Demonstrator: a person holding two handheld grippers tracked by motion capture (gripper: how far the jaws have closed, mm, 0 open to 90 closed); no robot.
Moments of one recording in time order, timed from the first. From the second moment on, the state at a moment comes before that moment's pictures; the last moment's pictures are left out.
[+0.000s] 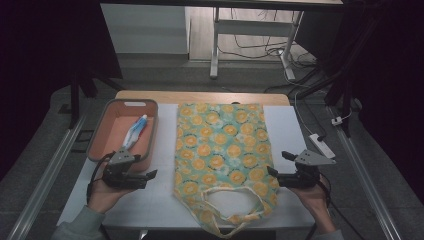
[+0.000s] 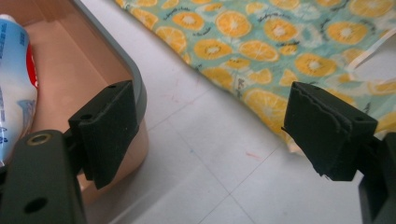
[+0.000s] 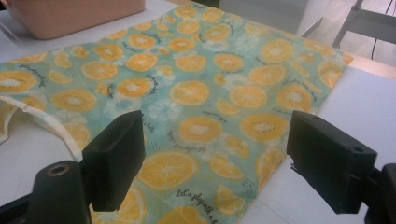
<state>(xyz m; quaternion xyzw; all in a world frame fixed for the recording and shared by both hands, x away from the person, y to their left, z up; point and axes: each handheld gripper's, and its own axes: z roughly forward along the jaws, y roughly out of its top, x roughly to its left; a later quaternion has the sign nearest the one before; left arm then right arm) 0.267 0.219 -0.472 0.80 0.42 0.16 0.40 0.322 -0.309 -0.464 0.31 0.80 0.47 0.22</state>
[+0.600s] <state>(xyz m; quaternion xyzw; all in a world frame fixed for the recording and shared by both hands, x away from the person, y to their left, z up) 0.256 0.225 -0.459 0.79 0.41 0.18 0.41 0.322 -0.304 -0.462 0.29 0.81 0.46 0.21</state>
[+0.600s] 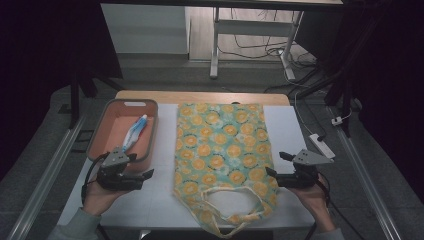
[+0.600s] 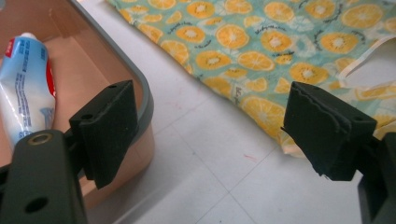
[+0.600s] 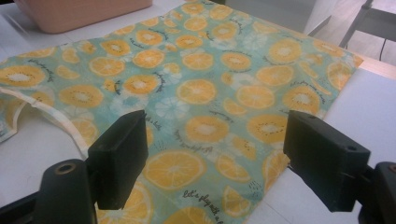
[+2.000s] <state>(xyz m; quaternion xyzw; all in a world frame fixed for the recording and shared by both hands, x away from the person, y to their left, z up) 0.265 0.114 -0.444 0.87 0.26 0.10 0.41 0.315 -0.272 -0.469 0.25 0.83 0.46 0.19</state>
